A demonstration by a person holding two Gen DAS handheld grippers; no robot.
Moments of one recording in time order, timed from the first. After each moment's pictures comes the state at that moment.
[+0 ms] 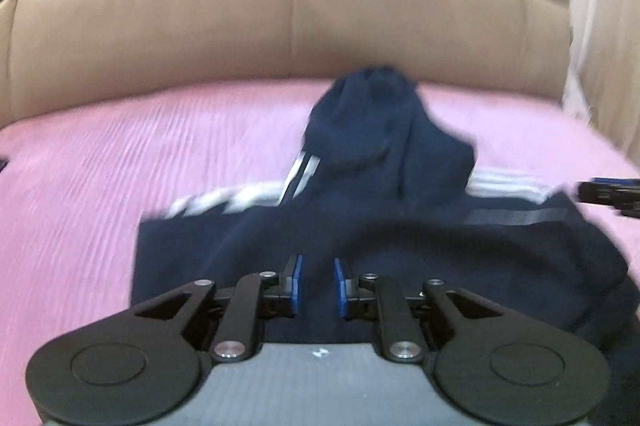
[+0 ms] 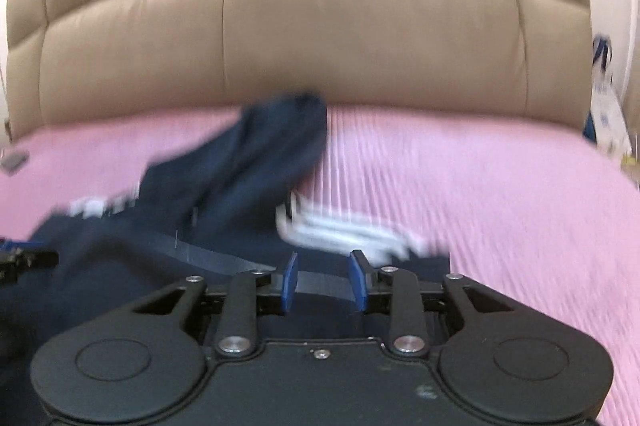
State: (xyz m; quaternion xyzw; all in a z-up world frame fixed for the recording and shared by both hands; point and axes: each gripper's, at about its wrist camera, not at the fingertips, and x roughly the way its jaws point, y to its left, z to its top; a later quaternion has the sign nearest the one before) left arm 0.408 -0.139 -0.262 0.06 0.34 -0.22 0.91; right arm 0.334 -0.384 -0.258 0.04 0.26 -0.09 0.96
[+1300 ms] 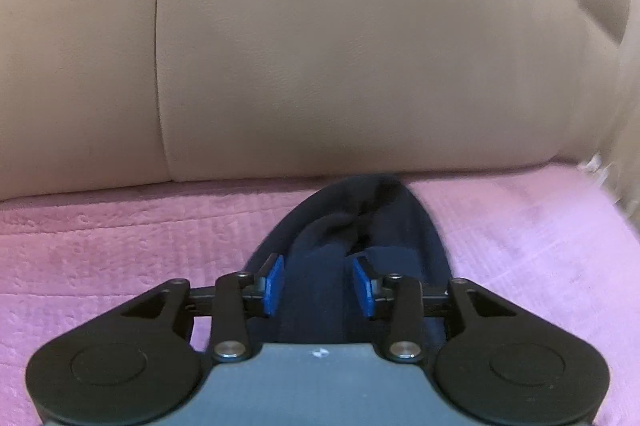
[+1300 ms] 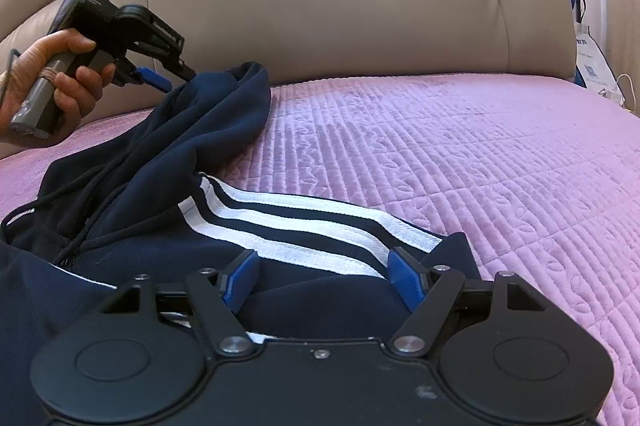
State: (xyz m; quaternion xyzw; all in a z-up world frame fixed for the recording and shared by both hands) left arm 0.726 -0.325 -0.290 0.05 0.40 -0.26 0.88; right arm 0.381 -0.434 -0.351 0.10 0.26 -0.13 0.95
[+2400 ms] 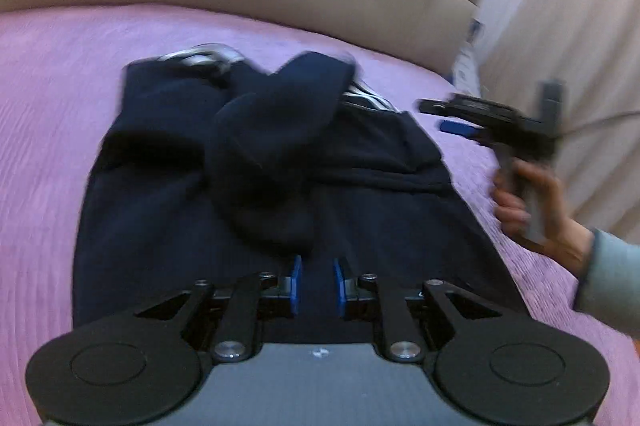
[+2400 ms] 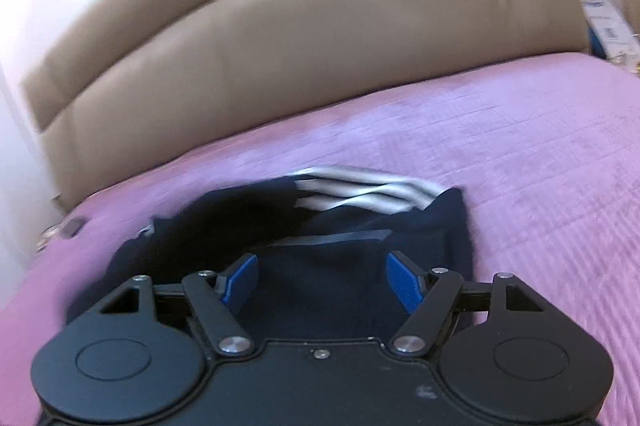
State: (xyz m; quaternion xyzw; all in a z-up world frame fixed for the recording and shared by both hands) left arm 0.211 -0.012 -0.276 -0.05 0.43 -0.33 0.84; right arm 0.231 -0.403 -0.251 0.20 0.28 0.00 0.94
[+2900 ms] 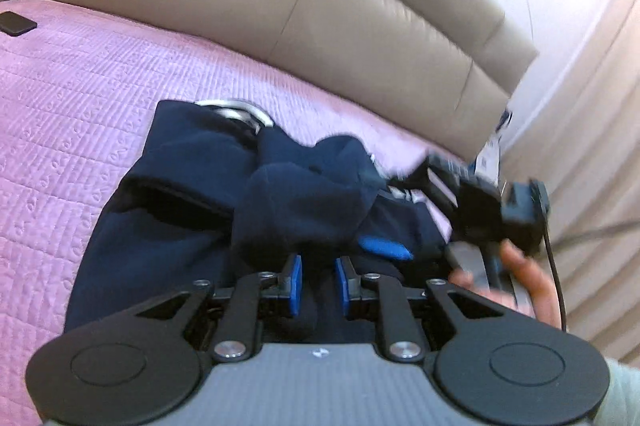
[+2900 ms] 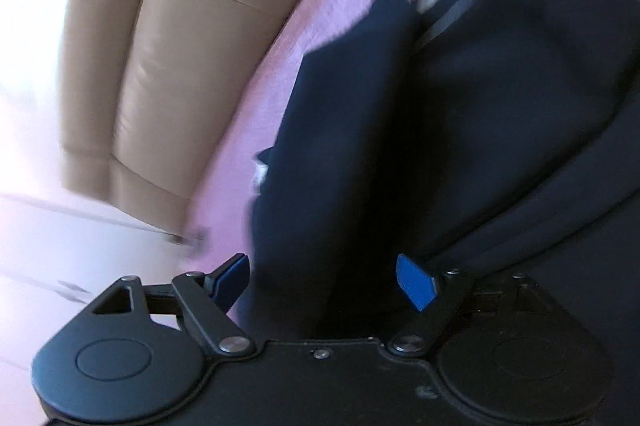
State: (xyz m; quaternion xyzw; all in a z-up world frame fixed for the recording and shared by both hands) left arm 0.255 -0.021 -0.259 -0.14 0.39 -0.28 0.87; right arm 0.292 -0.344 -0.315 0.57 0.36 0.09 0.73
